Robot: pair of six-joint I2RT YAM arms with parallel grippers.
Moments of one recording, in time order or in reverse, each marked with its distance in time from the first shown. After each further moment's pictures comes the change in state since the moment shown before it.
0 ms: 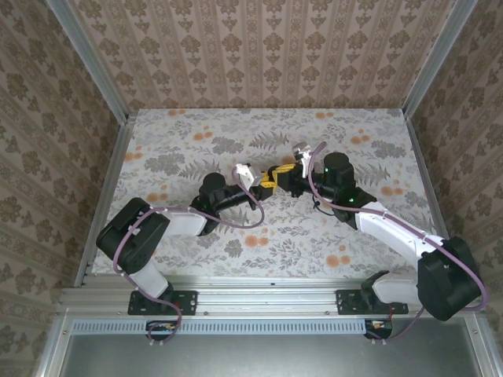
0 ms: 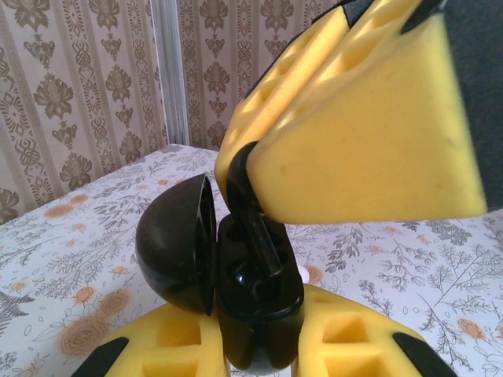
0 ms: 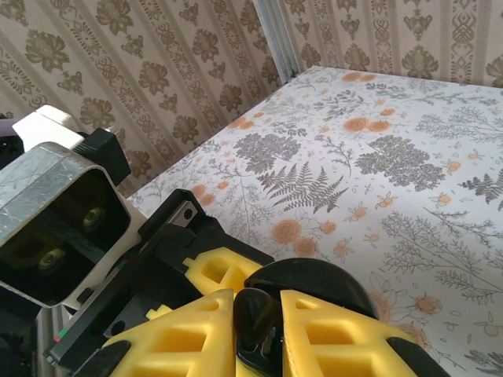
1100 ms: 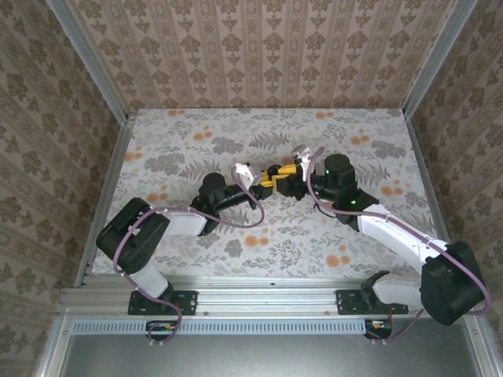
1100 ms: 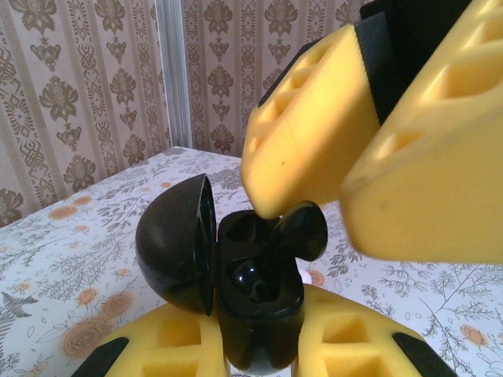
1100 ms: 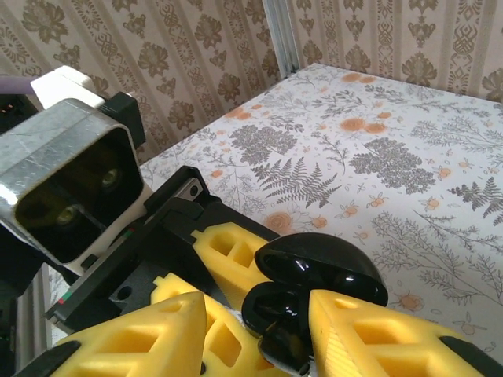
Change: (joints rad) left arm -0.002 0.000 0.000 0.008 -0.010 -0.008; right arm 0.006 -0.040 -0.007 -0.053 0.002 -0.098
